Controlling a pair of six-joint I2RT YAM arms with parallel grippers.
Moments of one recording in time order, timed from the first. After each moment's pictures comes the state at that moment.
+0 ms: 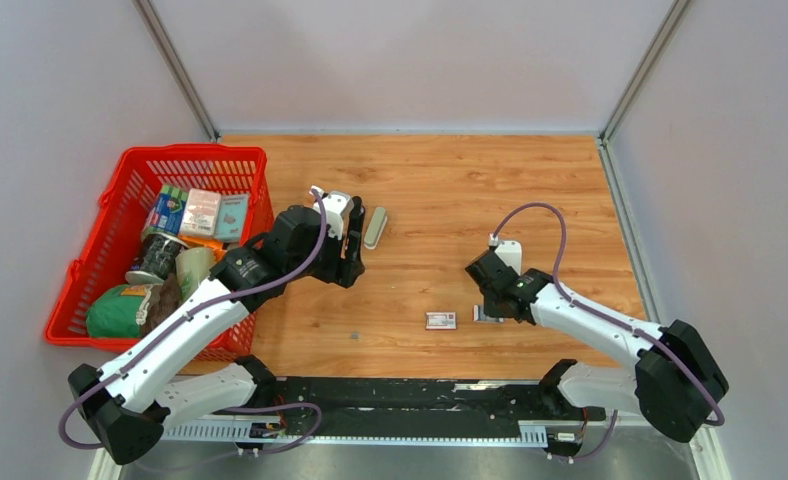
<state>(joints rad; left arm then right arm) -0.71 1.00 1.01 -0.70 -0.02 -0.28 0.73 1.19 0.66 -0.66 0.43 0.68</state>
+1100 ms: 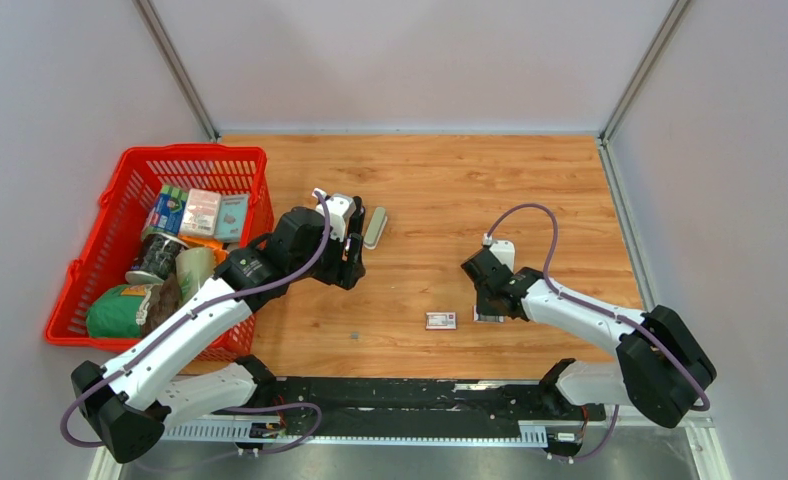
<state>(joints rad) -0.71 1.01 0.99 -0.69 -0.02 -0.28 0.70 1.27 0.63 -0.54 0.36 0.68</state>
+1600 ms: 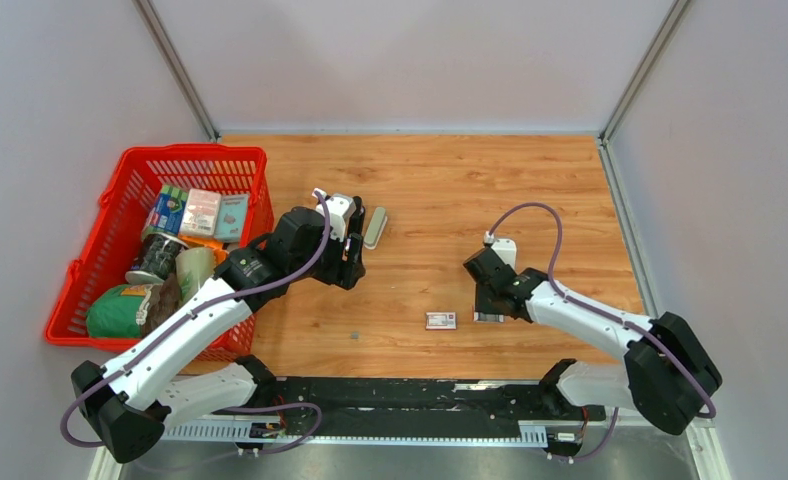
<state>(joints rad) -0.71 1.01 0.99 -0.69 -0.02 -0.28 0.70 1.25 0.63 -0.54 0.36 0.68</state>
